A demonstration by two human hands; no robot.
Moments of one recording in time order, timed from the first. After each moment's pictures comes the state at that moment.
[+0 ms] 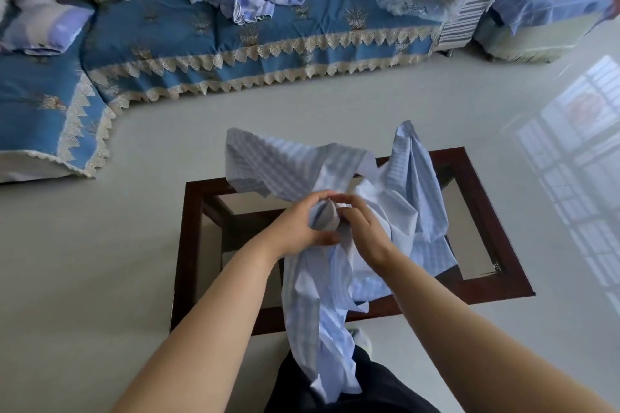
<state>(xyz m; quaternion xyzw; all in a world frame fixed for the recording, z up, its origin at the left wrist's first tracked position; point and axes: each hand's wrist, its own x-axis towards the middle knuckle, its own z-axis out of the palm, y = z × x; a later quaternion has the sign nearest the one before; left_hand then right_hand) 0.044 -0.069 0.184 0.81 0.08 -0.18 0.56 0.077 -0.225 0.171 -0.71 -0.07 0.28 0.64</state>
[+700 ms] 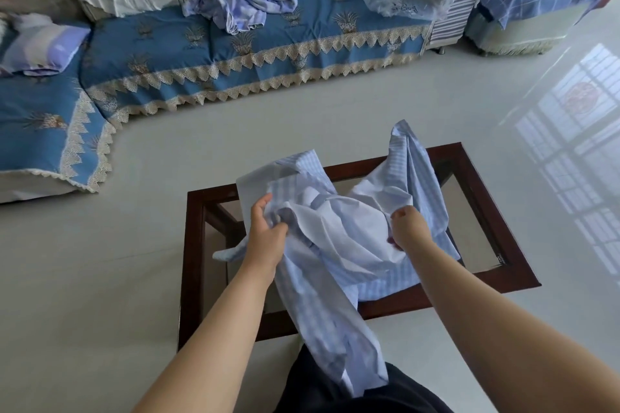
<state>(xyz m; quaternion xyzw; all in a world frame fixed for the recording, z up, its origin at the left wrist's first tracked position) 0.016 -0.067 0.175 0.68 0.36 0.03 0.64 0.117 -0.278 0.133 -0.83 0.24 0.27 0.42</state>
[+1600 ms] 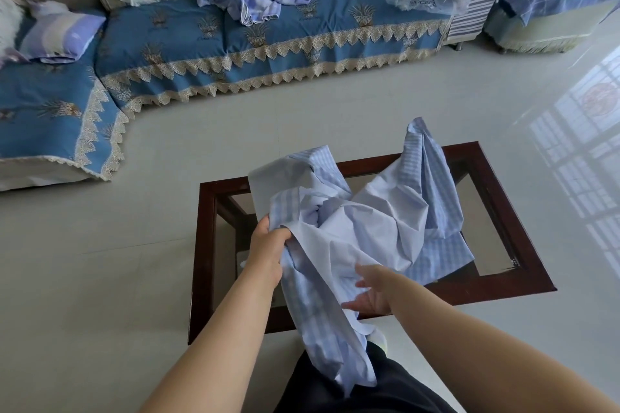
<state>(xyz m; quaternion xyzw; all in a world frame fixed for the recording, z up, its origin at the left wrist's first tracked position) 0.001 -0.040 0.155 0.55 0.47 0.00 0.70 0.034 -0.221 0.086 -0.56 0.39 0.55 0.49</state>
